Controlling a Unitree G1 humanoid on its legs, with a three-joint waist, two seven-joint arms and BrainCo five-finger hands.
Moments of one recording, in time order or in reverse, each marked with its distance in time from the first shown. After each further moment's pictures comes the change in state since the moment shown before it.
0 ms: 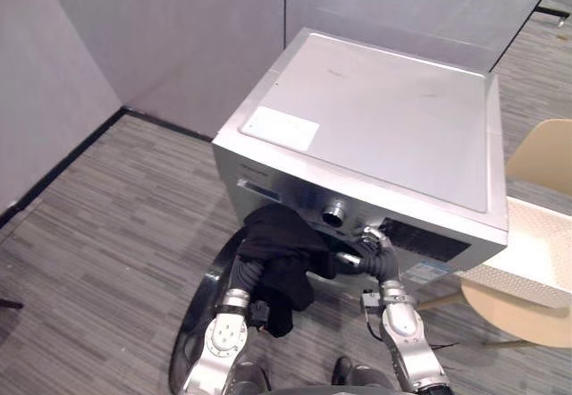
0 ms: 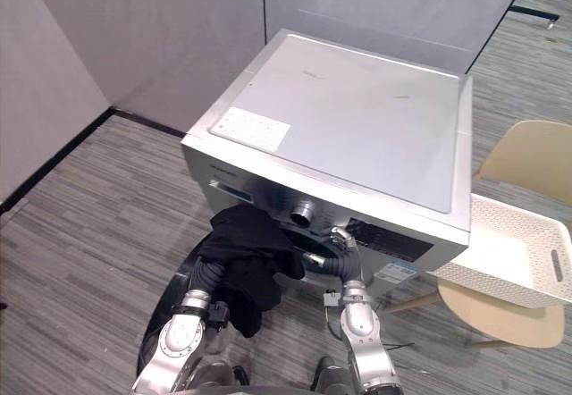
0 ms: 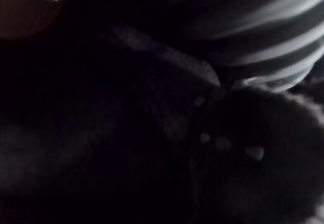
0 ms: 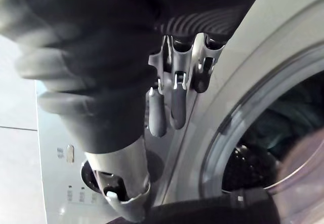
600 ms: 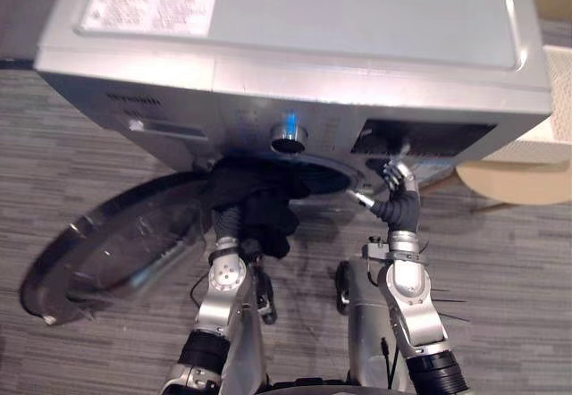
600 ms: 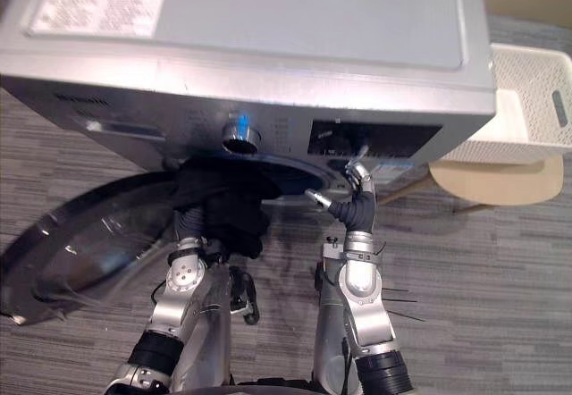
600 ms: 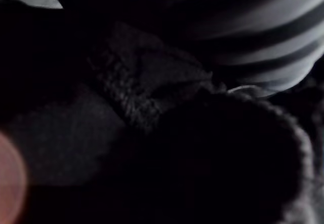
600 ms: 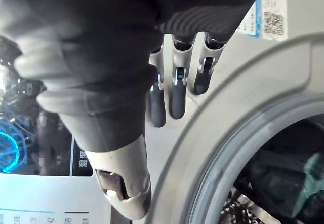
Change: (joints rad) left arm -0.376 -0.041 0.118 0.167 -0.183 0.004 0.229; right arm -0.170 0.023 -0.005 -0.295 0.026 -0.023 -0.146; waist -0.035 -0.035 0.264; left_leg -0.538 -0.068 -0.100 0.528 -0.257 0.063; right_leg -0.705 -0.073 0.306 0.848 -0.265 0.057
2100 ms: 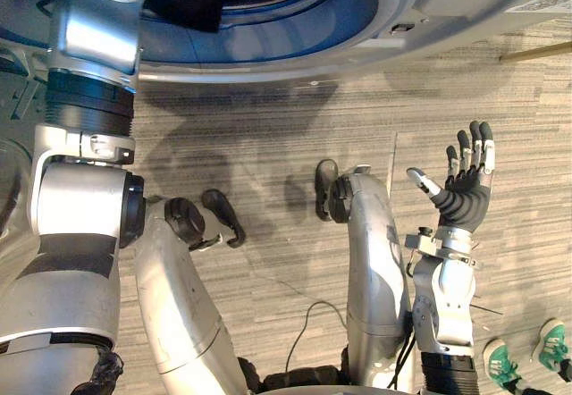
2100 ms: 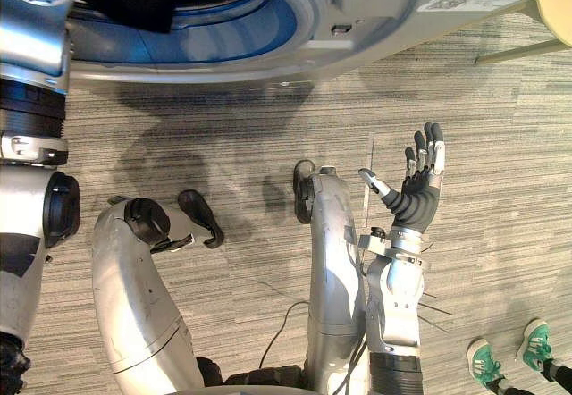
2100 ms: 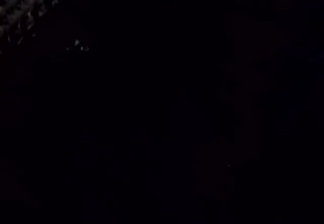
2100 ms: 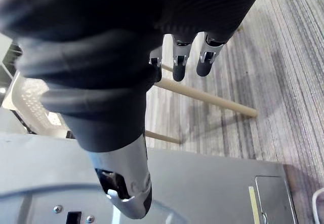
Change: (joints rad) left arm -1.272 0.566 -0.056 0.371 0.505 0.179 -0.073; right arm 0.018 0.047 -0.258 -0.063 0.187 -0.130 0.173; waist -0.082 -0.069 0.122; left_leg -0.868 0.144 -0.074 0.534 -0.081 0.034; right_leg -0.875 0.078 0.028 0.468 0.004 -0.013
